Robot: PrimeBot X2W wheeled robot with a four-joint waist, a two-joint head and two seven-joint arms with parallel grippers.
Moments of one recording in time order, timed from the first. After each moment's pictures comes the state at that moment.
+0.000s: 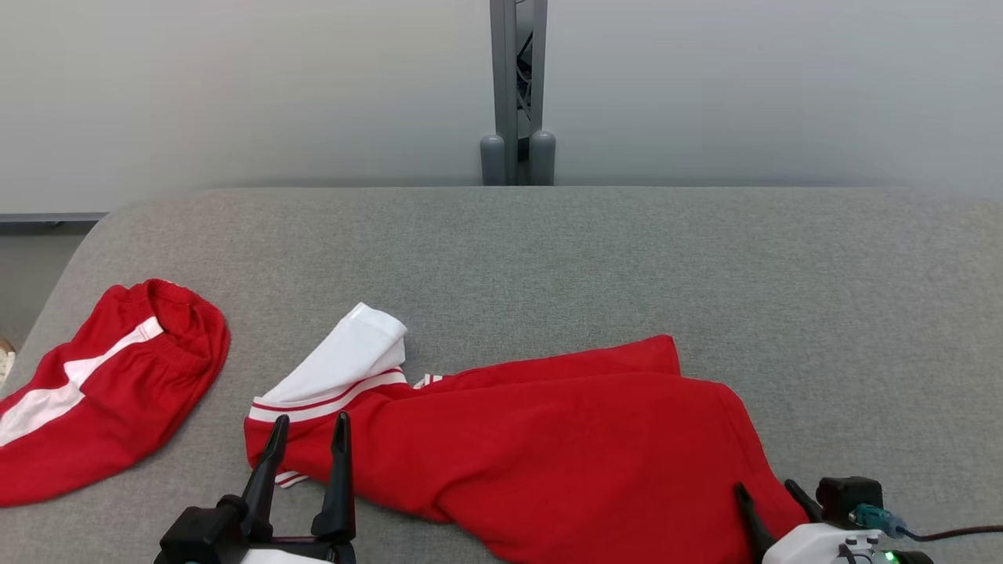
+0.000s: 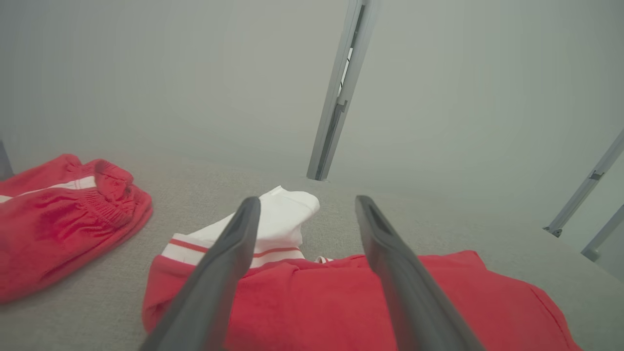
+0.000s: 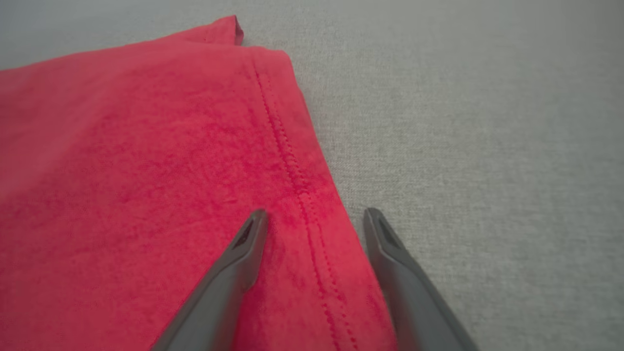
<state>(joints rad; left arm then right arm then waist) 0.10 0.05 -0.15 0.09 -0.35 0.02 -0.26 -0.26 -0.05 0.14 0.96 0.21 0.13 -0.26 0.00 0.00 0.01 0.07</state>
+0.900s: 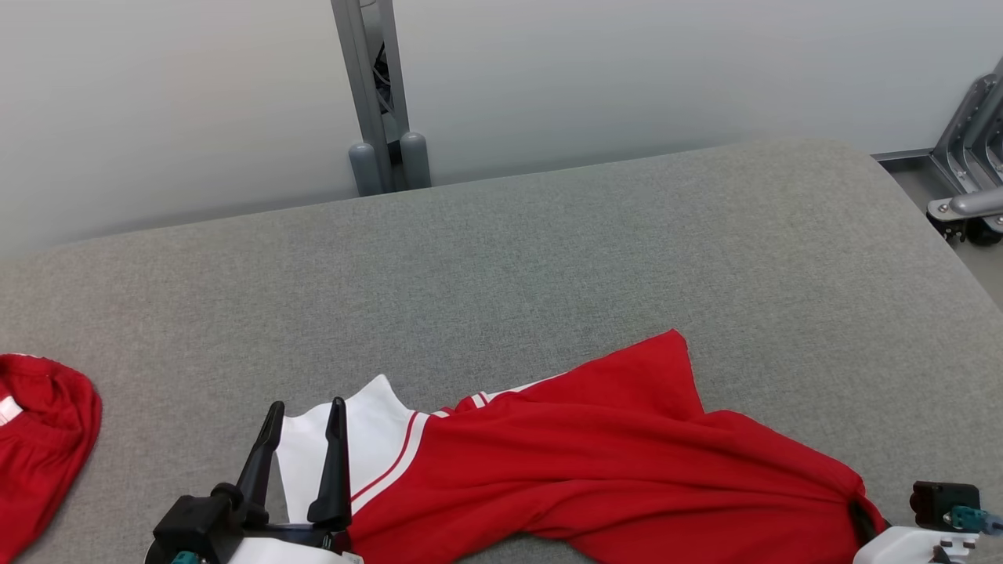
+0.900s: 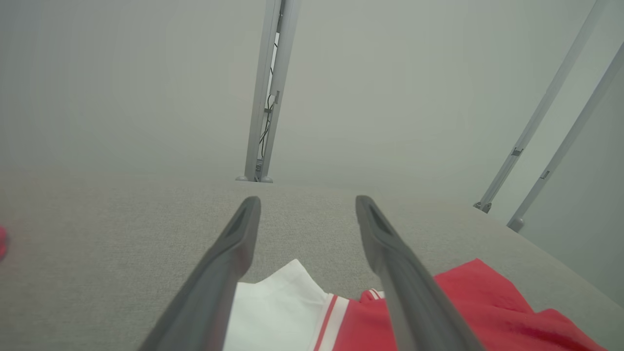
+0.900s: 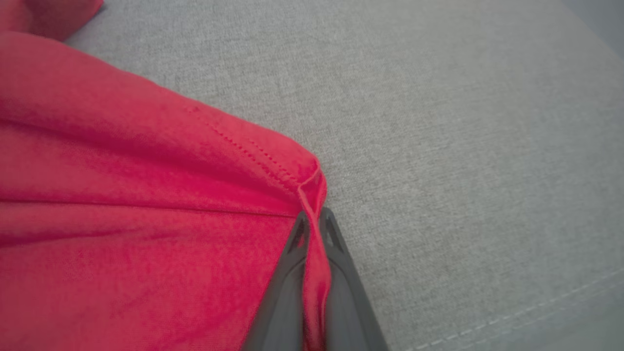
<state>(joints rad) 0.08 0.05 -0.15 0.08 -0.35 0.02 -0.26 -0.24 -0.19 0.08 0.98 0.28 0.13 -0.16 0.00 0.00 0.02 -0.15</state>
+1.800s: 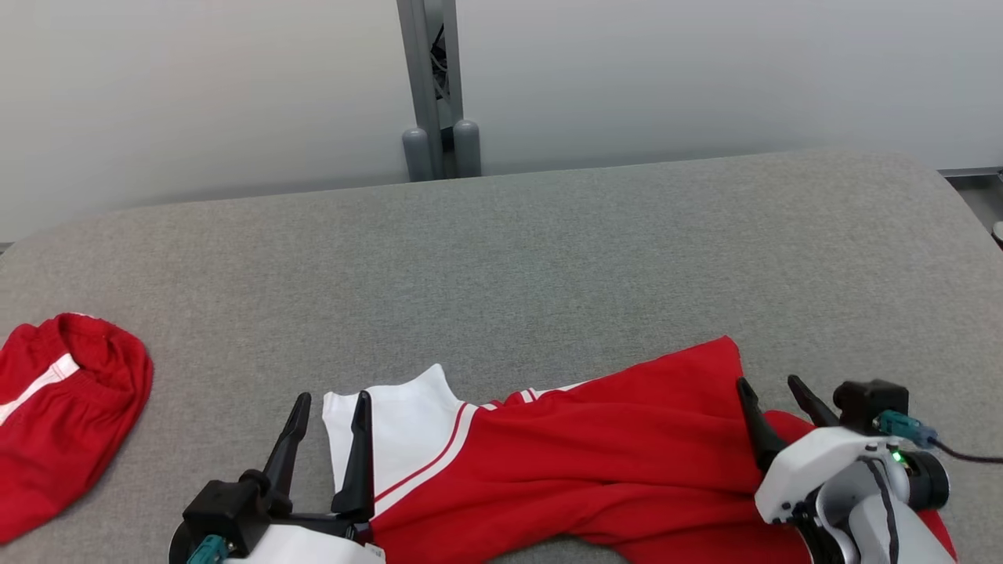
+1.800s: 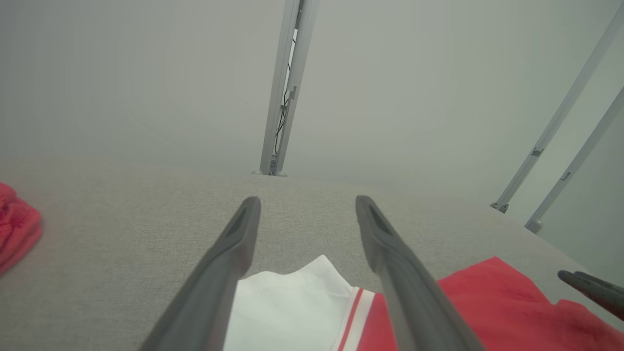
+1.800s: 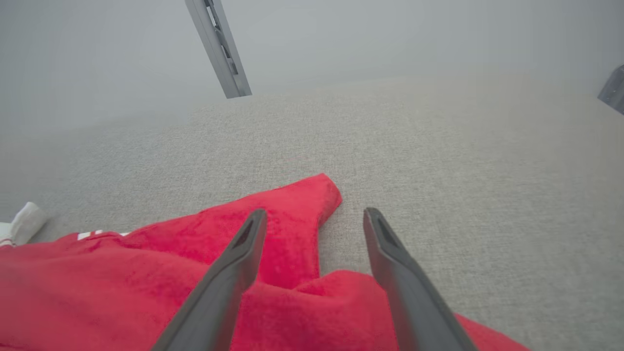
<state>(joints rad) 0.04 0.05 -0.19 0.12 -0.36 0.03 -0.26 -0.29 -0.08 0.10 0.68 0.25 0.13 -0.15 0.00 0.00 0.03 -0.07</state>
